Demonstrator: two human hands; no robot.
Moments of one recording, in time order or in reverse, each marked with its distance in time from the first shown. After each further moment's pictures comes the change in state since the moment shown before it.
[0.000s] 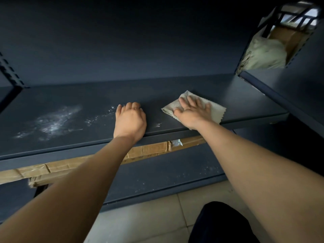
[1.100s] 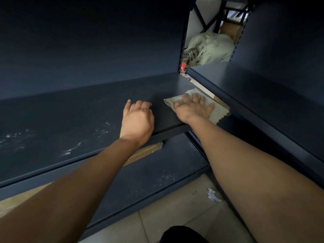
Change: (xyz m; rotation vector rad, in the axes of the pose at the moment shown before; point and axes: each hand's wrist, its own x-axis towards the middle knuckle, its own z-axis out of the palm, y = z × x) left_hand 0.027 0.192 0.099 -0.096 -0.030 0.363; right_hand 0.050 0.195 -0.011 0.097 0.101 0.400
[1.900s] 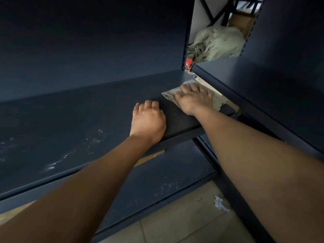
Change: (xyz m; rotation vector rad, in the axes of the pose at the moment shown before) left_hand 0.032 0.022 0.027 0.102 -0.206 -0.098; right_hand 0.062 0.000 0.000 -0.034 0.089 -0.179
